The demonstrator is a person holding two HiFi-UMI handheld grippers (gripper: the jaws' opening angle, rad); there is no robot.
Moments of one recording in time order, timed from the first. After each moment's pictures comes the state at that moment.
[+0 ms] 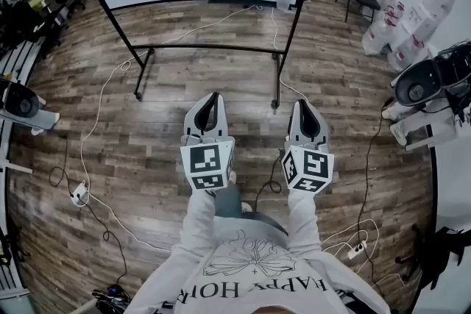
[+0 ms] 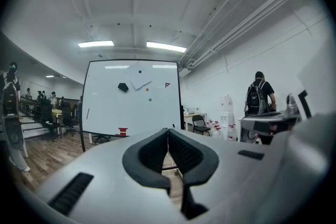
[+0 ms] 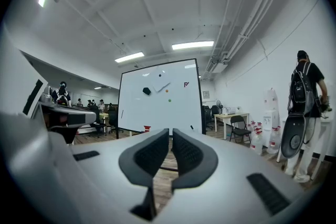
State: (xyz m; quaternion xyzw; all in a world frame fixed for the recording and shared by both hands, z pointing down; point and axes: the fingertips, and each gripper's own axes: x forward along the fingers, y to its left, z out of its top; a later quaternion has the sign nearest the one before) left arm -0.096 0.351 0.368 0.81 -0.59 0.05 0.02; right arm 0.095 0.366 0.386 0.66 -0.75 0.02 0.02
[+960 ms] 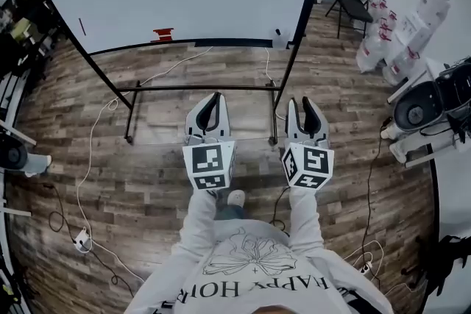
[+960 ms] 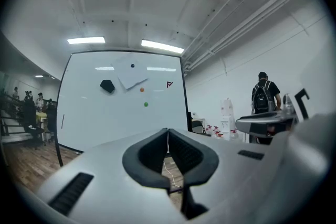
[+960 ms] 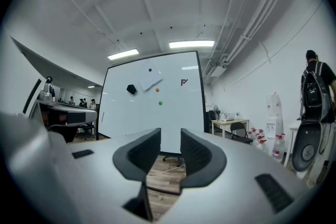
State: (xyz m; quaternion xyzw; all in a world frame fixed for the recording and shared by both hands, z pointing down) left arm -0.078 0.076 0.348 0.83 -0.55 0.03 -0.01; right arm 0.105 0.099 0.366 0.68 -0.73 0.00 0.01
